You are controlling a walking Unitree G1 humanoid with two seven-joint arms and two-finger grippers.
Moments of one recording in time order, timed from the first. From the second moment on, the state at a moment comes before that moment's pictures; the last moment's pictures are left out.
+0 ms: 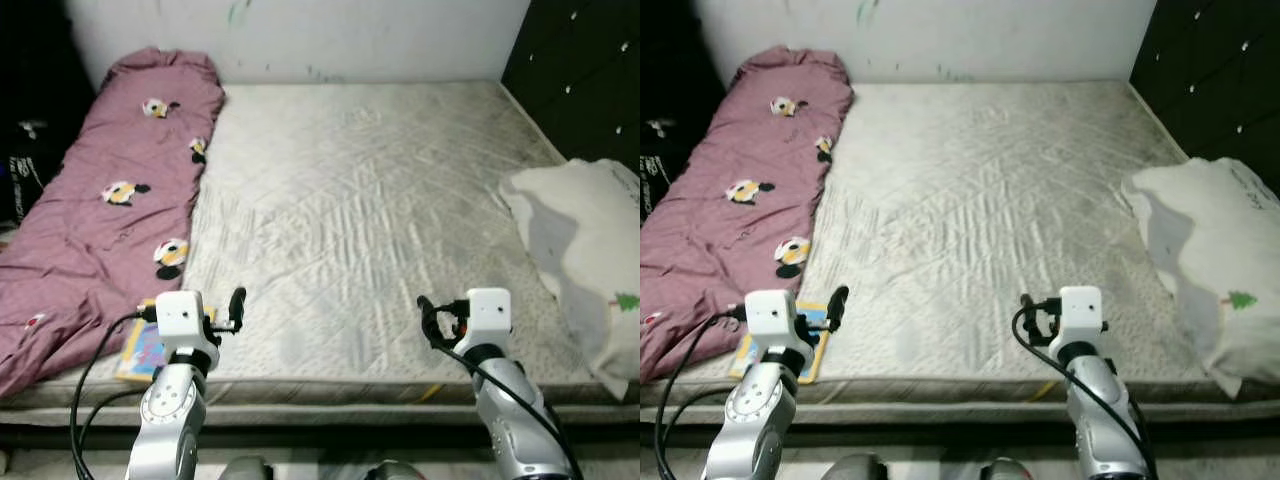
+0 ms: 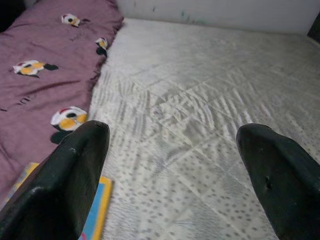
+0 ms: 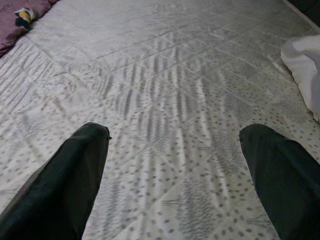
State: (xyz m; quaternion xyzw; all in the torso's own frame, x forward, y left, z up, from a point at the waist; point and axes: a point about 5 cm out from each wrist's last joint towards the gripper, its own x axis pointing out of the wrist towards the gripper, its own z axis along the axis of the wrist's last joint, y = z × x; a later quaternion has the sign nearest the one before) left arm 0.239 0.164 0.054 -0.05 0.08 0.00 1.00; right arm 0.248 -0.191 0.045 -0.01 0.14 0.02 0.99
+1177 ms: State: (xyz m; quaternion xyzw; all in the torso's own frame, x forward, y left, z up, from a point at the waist) left arm 0.227 0.169 0.051 -0.04 0.09 0.00 0.99; right arm 0.238 -0.180 0.044 0.02 0.14 0.02 0.99
